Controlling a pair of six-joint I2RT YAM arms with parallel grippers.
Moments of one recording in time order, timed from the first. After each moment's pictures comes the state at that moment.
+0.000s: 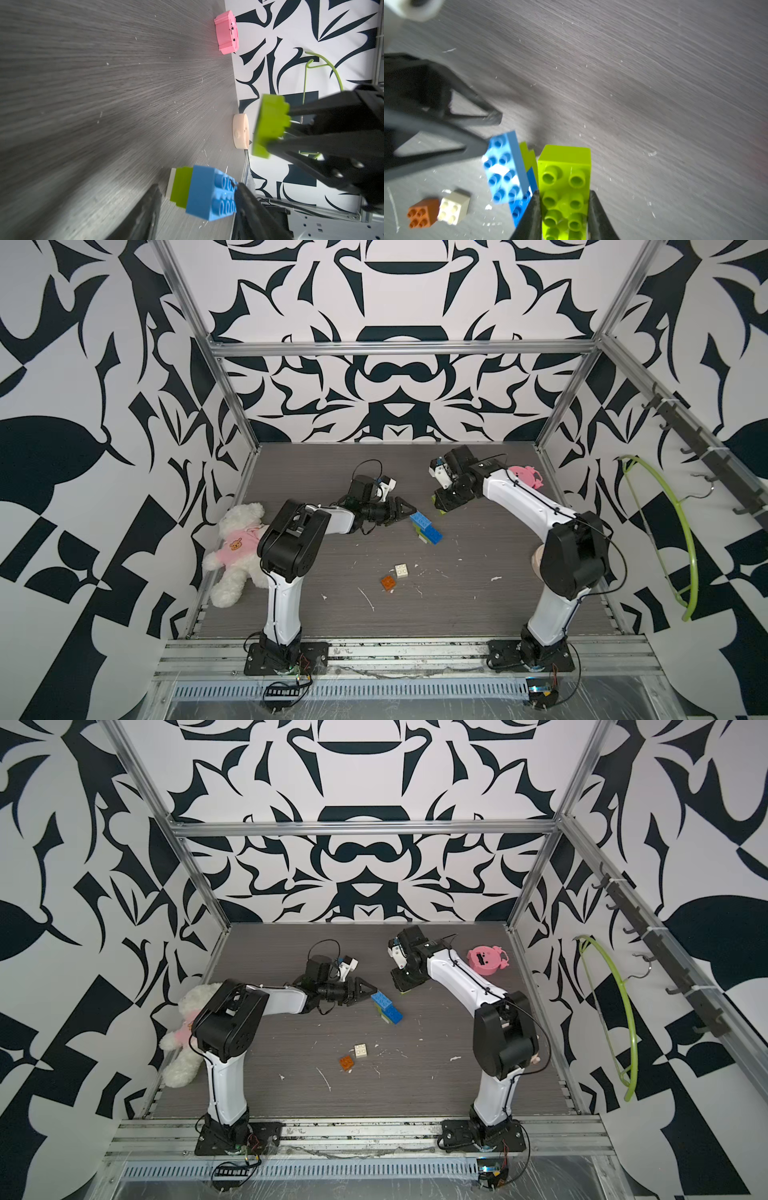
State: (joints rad) left arm -0.49 2.03 1.08 0.39 0.84 -0.81; right arm 0.43 1.76 1.48 -0.87 -0.10 -0.03
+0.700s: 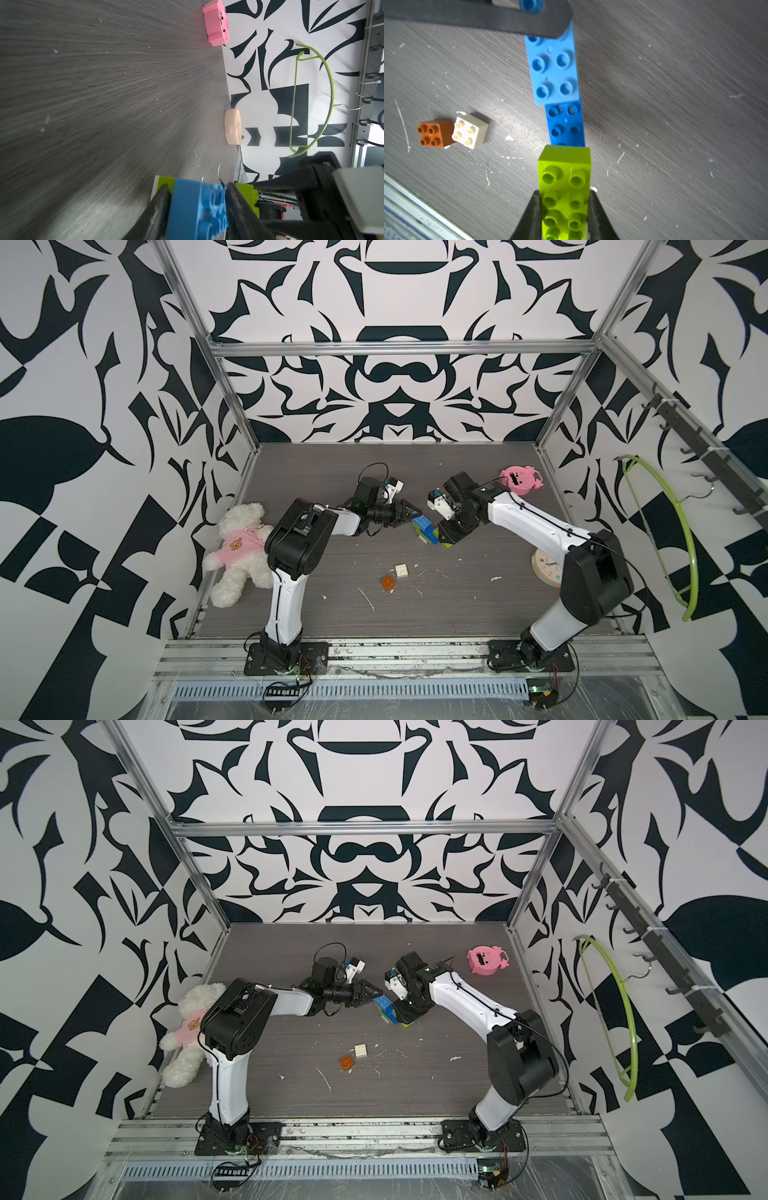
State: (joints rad) left arm -0.52 2.07 1.09 0.47 0.87 -0.86; right arm 0.50 1.66 1.26 -0.93 -0.16 -0.09
